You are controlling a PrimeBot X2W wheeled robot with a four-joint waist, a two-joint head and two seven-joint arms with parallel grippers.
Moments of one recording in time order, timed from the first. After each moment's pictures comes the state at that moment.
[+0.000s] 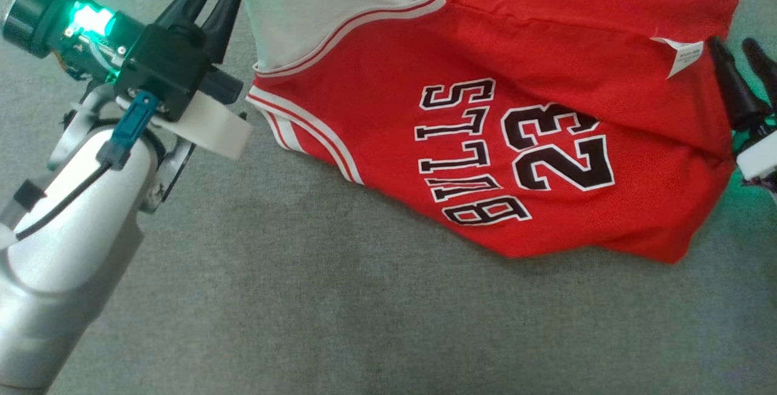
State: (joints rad) left arm -0.79 0.51 -0.63 0.03 -0.21 0.07 0.05; right arm -0.63 -0.77 0.72 0.43 1.29 0.13 -0.16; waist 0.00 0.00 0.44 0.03
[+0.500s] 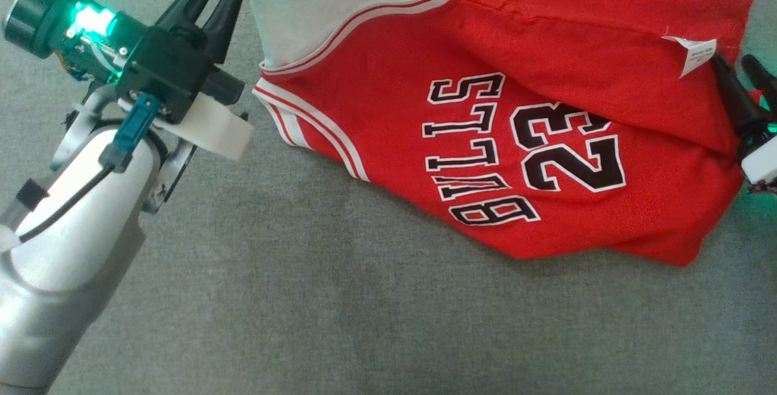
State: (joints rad) left arm -0.80 0.51 -0.64 0.04 -0.21 0.08 0.04; right arm -0.65 -0.79 0.79 0.48 1.37 0.13 -0.13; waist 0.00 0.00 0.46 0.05
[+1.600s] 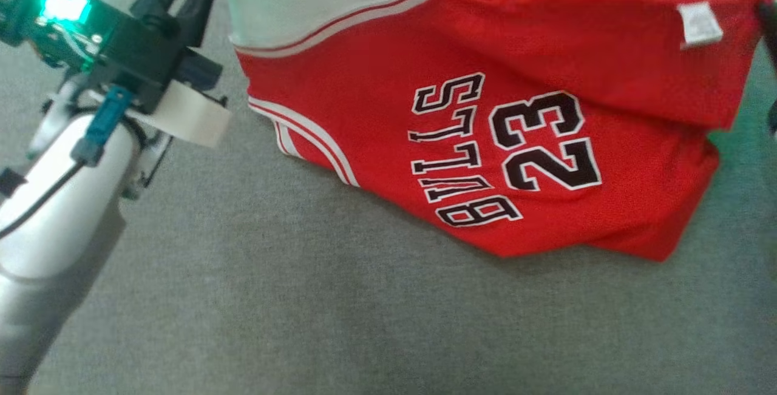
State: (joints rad) left arm -0.83 0.53 -0.64 0.08 -0.22 0.09 -0.03; right arm -0.74 -0.90 0.88 0.39 1.39 0.13 -0.20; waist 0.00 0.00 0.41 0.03
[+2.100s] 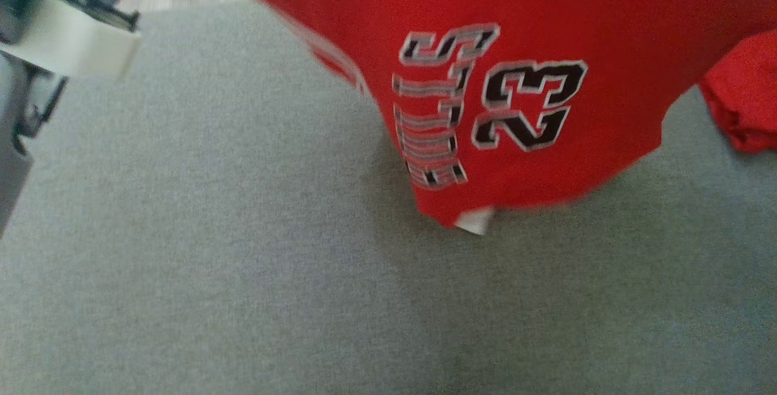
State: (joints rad) left arm -0.97 0.65 -0.56 0.01 -0.27 0.02 -0.03; right arm -0.85 -1.13 0.84 0.15 1.35 0.13 -0.21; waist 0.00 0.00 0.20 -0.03
